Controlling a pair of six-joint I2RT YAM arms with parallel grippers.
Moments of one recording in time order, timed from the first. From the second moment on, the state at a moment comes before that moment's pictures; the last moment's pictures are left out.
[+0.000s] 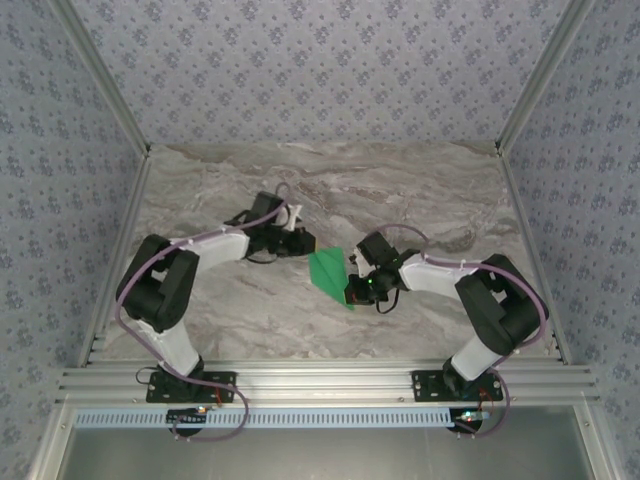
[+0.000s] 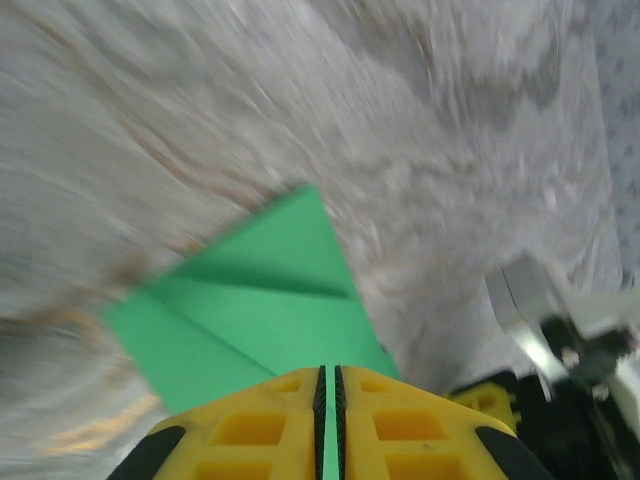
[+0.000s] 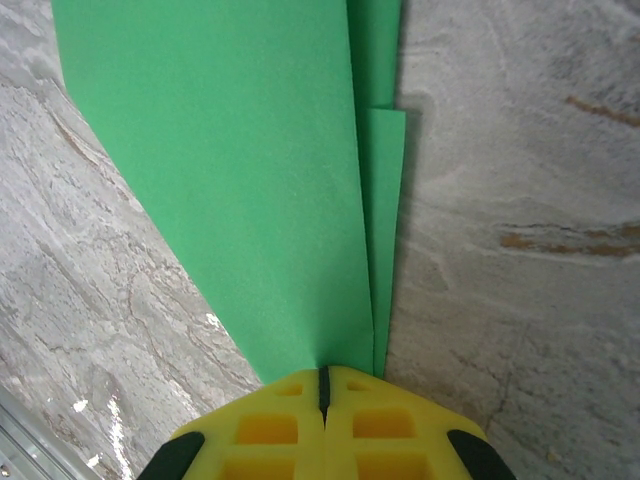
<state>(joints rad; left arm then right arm) -0.55 1.76 1.01 -0.13 0.58 -0.49 0.64 1.61 0.75 -0.35 -0.42 0.53</state>
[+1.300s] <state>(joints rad) -0.72 1.93 1.14 -0.31 0.37 -0.39 0.64 1.62 0.76 -0.38 -0.41 0.52</state>
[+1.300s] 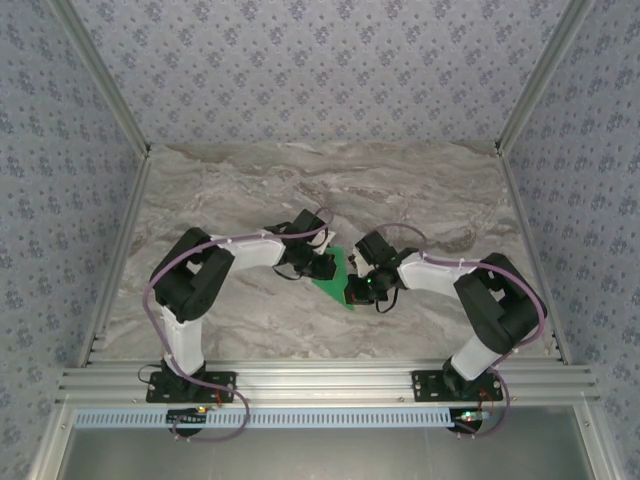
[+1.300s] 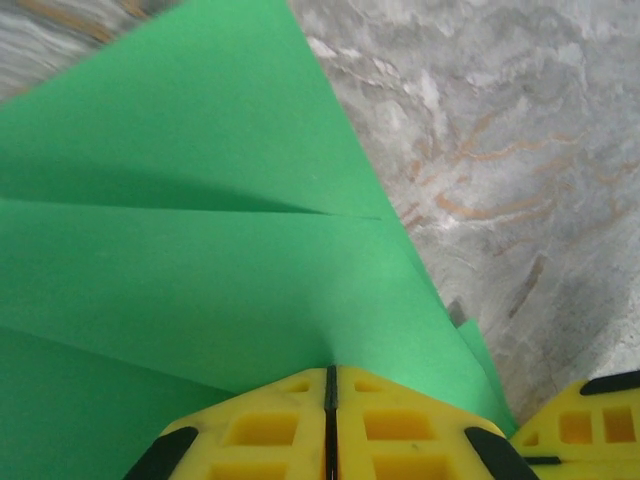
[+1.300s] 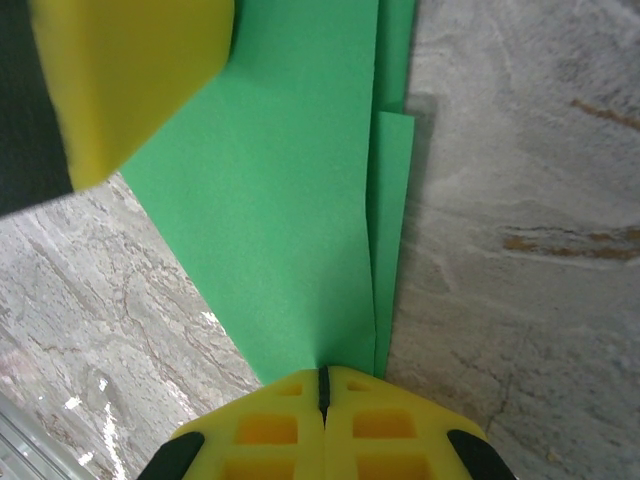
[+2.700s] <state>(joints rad) -0.43 1.97 1.24 -0.34 0.35 -0.32 0.65 1.62 0.77 -0.37 -0.40 0.52</state>
